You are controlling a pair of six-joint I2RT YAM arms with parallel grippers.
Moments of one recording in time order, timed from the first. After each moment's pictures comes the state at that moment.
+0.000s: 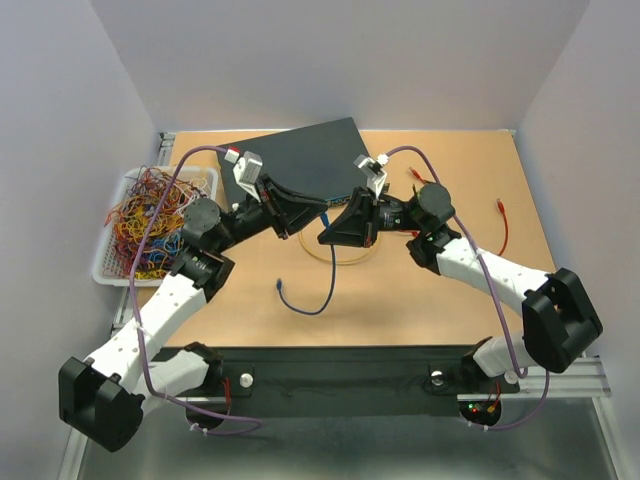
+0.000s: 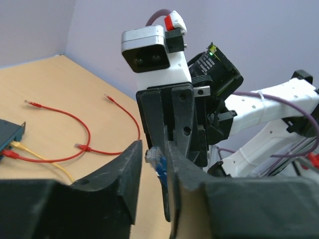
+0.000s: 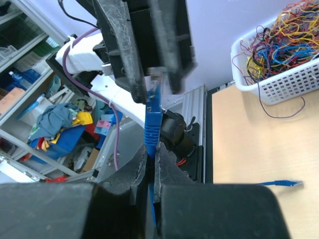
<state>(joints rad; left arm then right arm) -0.49 0.99 0.79 0.49 0.64 -0.65 0.62 1.42 0.91 0.87 -1.00 0.94</state>
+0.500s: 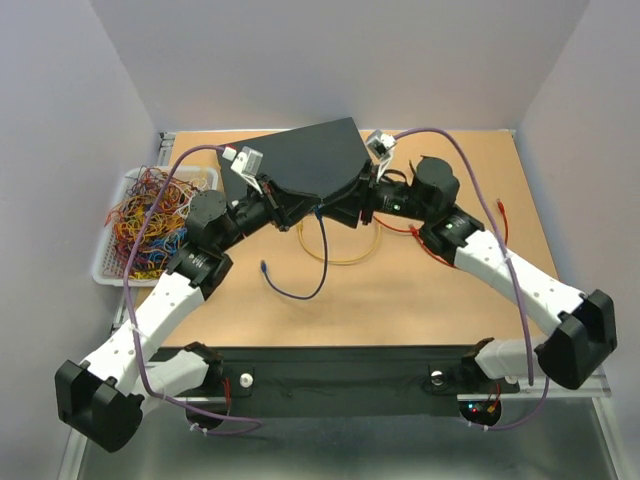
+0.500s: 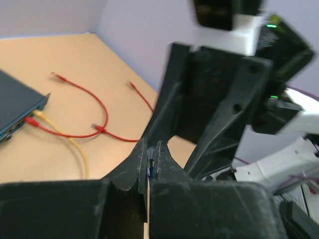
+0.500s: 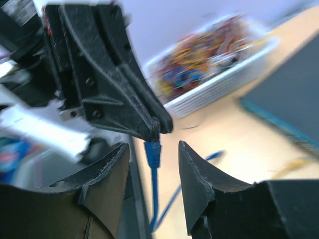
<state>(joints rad) -0.50 0.98 0.83 0.29 0.50 -0.64 0.63 1.35 1.09 0.33 -0.75 0.53</state>
